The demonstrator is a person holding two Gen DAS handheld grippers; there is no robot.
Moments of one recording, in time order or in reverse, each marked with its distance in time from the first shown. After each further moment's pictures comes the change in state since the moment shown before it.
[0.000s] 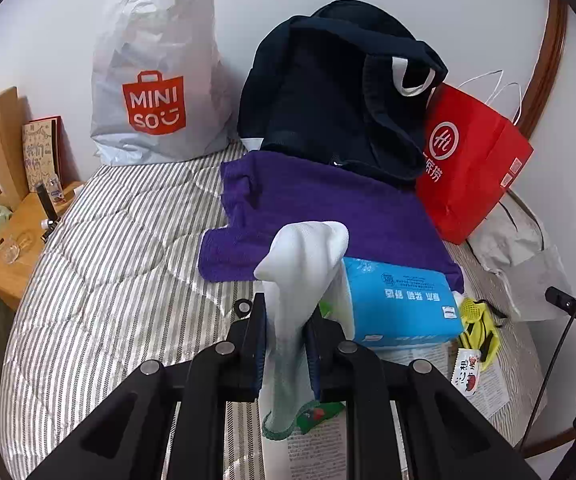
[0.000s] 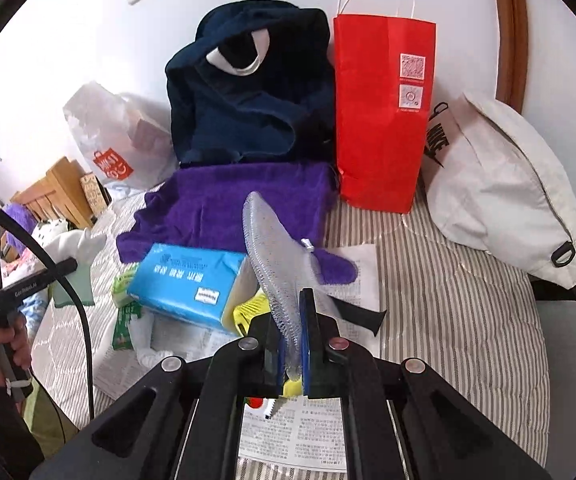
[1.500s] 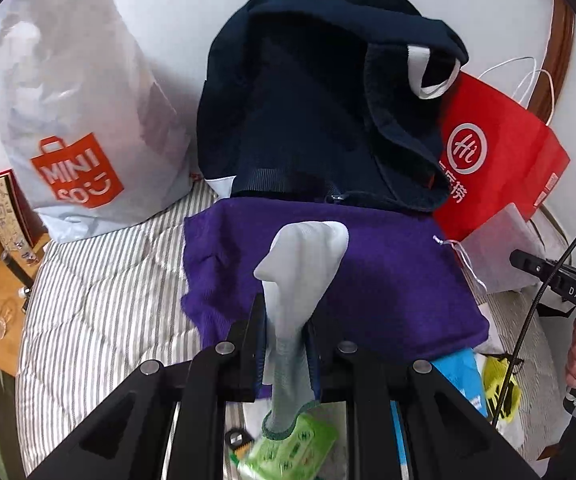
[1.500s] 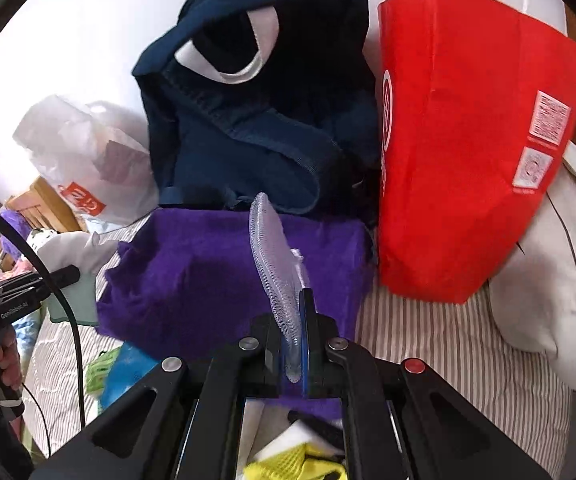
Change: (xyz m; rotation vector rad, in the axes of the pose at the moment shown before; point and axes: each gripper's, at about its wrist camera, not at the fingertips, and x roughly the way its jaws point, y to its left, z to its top) left arm 0.096 -0.029 0.105 0.117 0.071 0.006; right arm 0.127 0.018 0.111 -0.022 0.023 0.010
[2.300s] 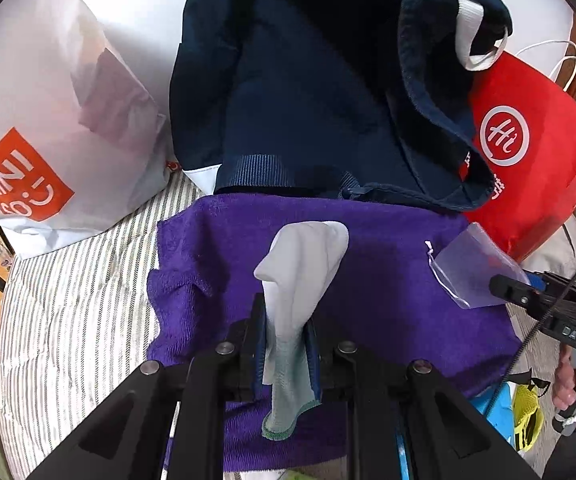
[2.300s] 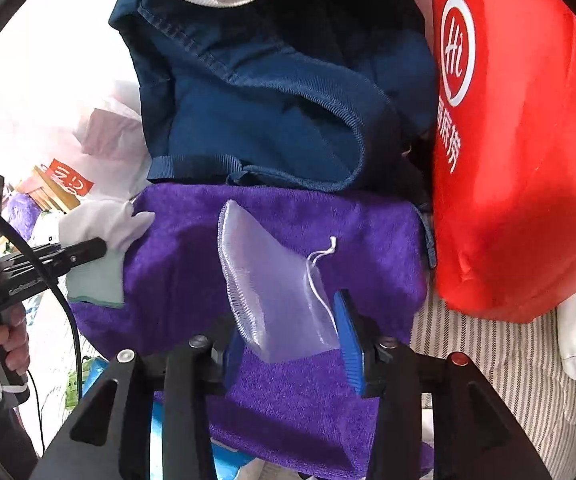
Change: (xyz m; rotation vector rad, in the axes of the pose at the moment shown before) left arm 0.074 0.000 0.023 0.012 0.081 0.005; right arm 0.076 0.004 0.001 -0.019 0.099 0.087
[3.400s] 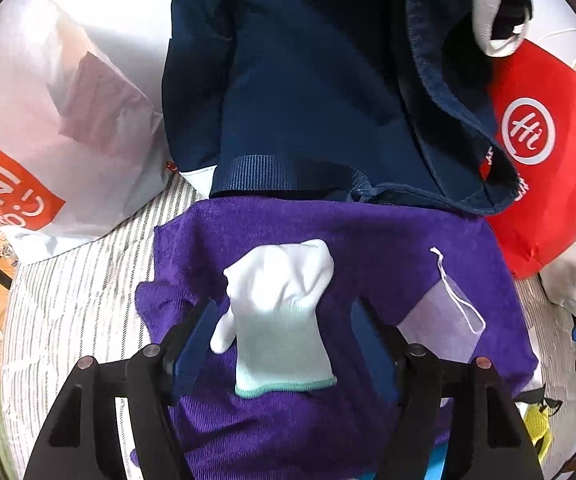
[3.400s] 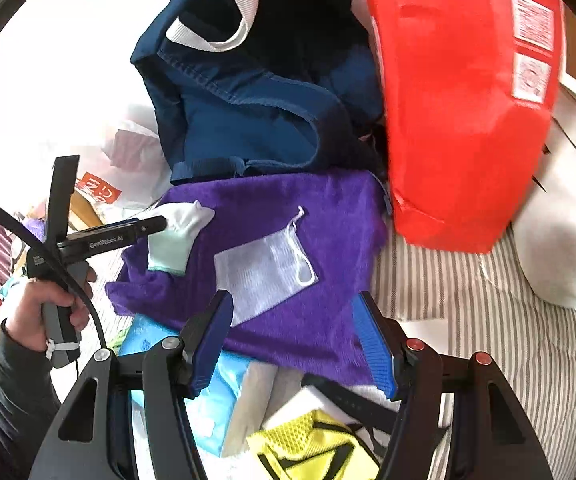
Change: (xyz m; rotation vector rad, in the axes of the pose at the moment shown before) left arm 0.017 -0.017 0.011 -0.001 0.025 0.074; right arm -0.081 -0.016 -0.046 0.100 -0.033 0.035
